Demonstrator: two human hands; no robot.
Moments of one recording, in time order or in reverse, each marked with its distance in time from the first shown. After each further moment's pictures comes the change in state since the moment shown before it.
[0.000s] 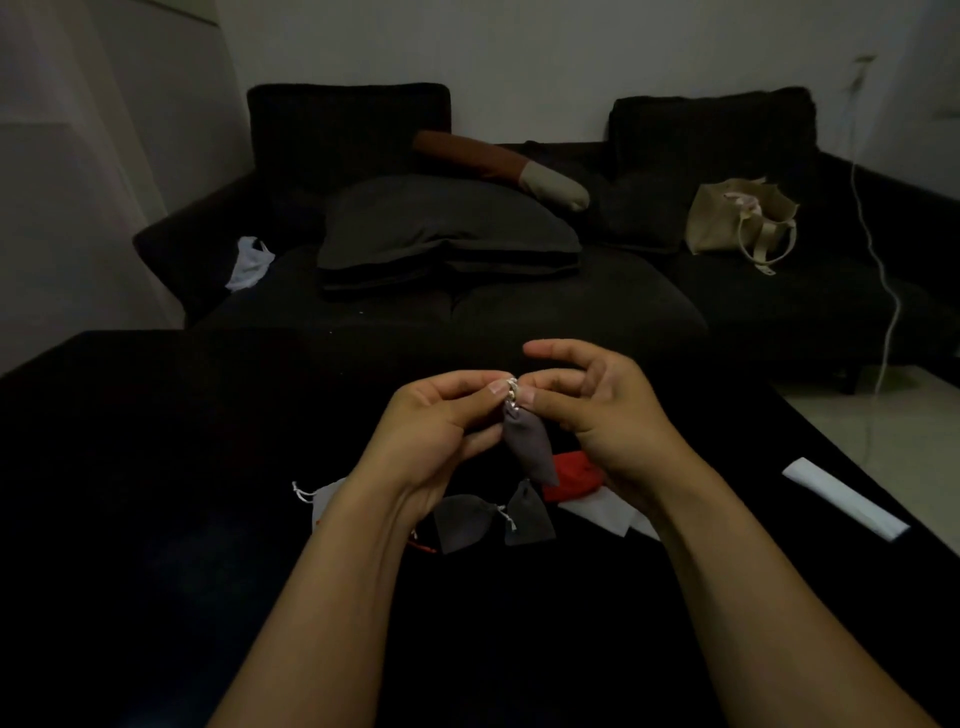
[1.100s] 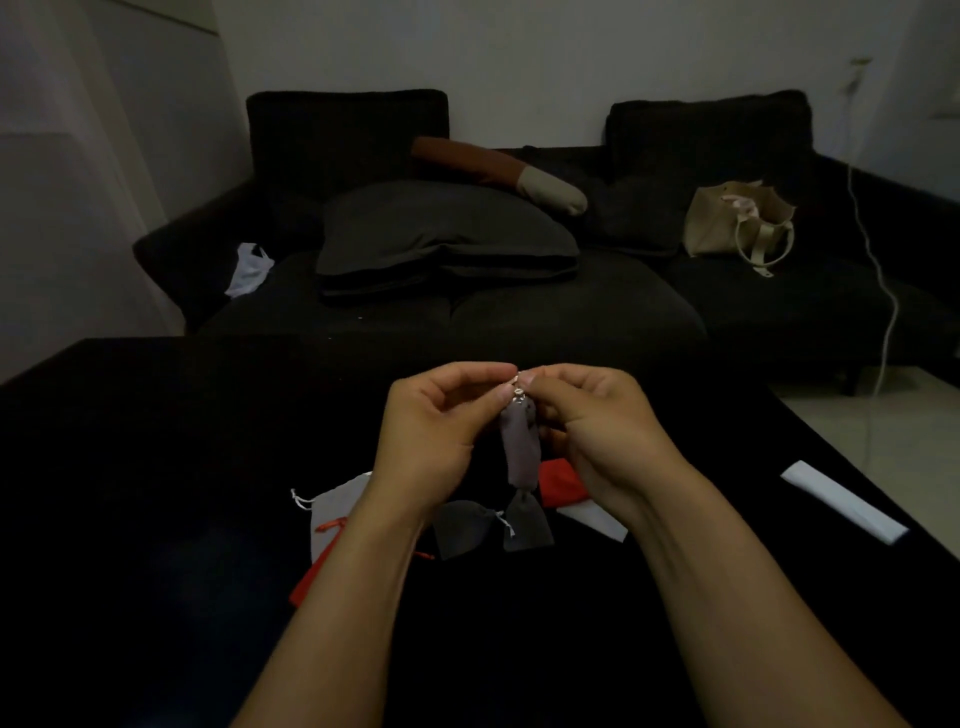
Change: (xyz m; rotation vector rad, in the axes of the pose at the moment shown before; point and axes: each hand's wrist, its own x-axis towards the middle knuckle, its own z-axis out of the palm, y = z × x) left_hand 0.001 -0.009 0.004 0.240 0.048 0.390; right_hand -0.006 -0.005 0.016 0.102 0.150 0.139
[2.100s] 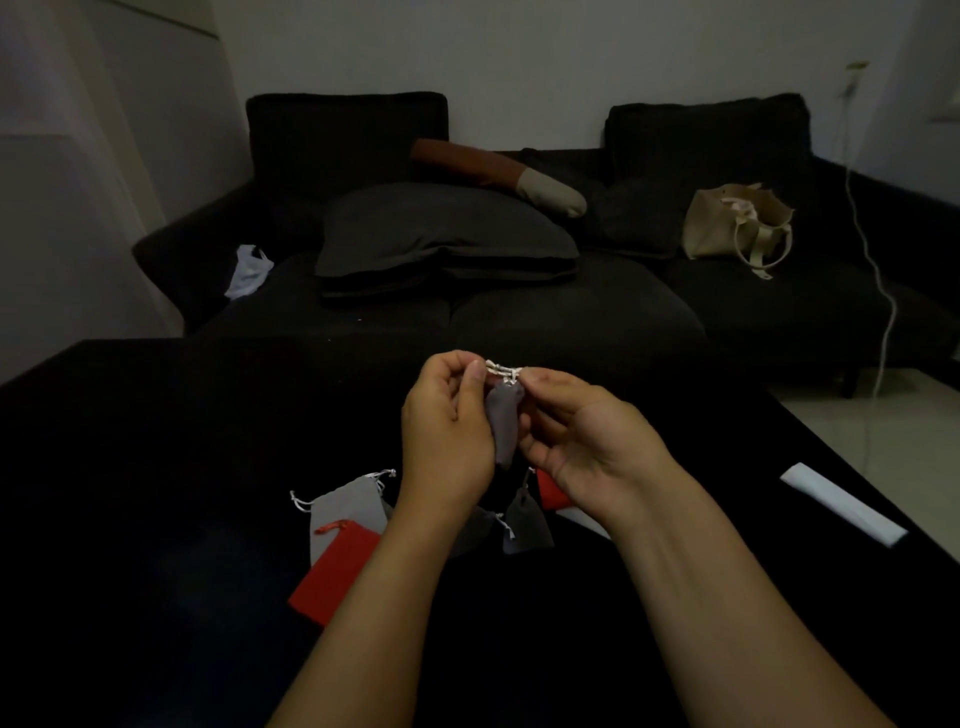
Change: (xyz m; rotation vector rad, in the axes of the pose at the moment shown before) left_hand -0.002 -0.003 0.017 0.223 0.246 0.086; right_hand 0.001 -0.003 0.008 0.378 0.066 0.259
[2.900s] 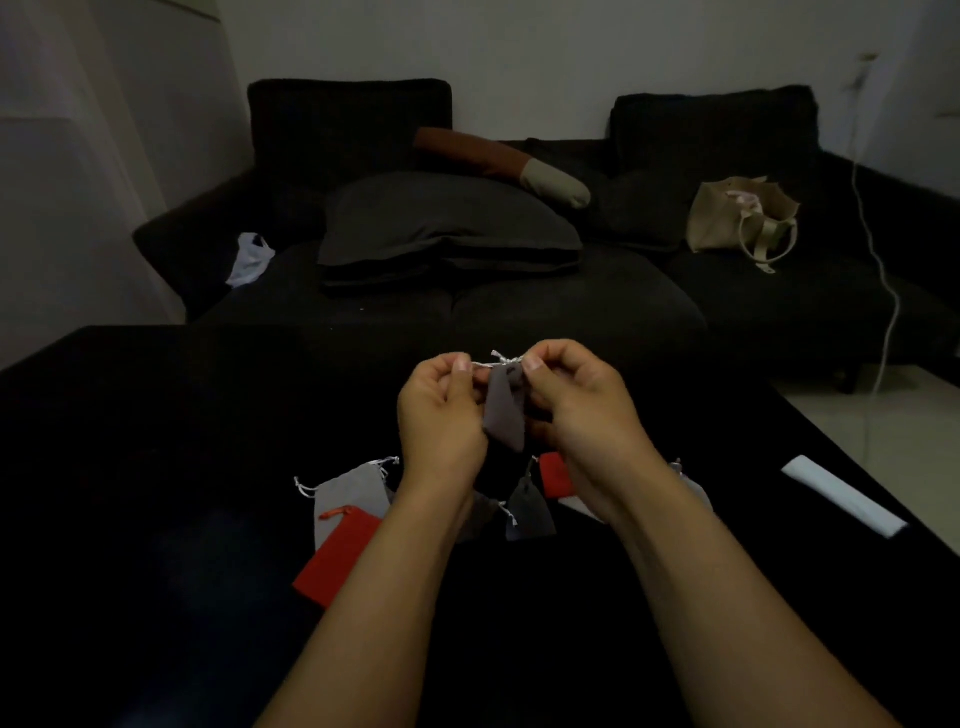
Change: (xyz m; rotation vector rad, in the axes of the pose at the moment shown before) left_hand 0.008 -0.011 0.003 -0.182 0.112 -0.289; right_hand 0.007 0.013 0.002 -0.368 -0.006 -0.323
